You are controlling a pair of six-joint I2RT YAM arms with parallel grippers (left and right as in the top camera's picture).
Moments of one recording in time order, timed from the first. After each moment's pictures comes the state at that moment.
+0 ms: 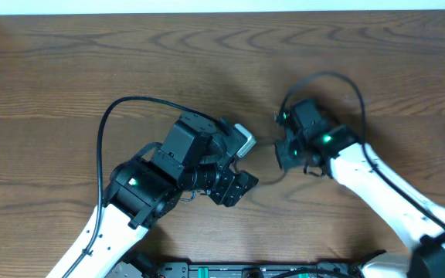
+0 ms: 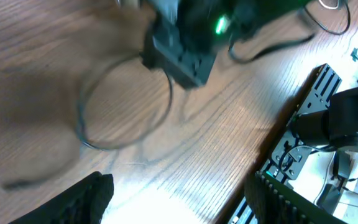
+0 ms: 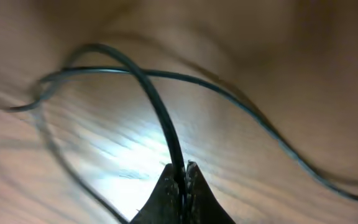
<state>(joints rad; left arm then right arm) -0.64 1.12 1.12 -0.90 0.41 -0.04 0.51 1.50 1.01 -0.69 -0.05 0.25</state>
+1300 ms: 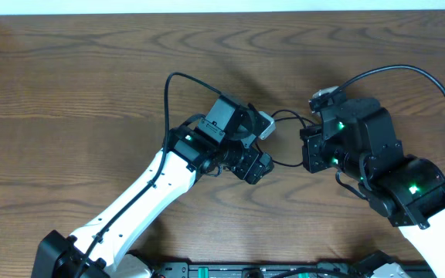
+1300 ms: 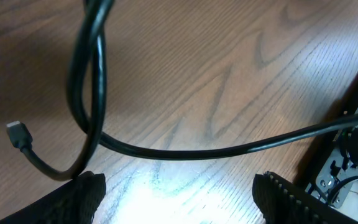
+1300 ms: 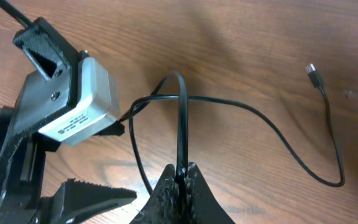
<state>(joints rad) -0.64 1.46 1.12 -0.71 0.41 -0.02 0.51 1.09 1.19 -0.90 -0.06 0.26</state>
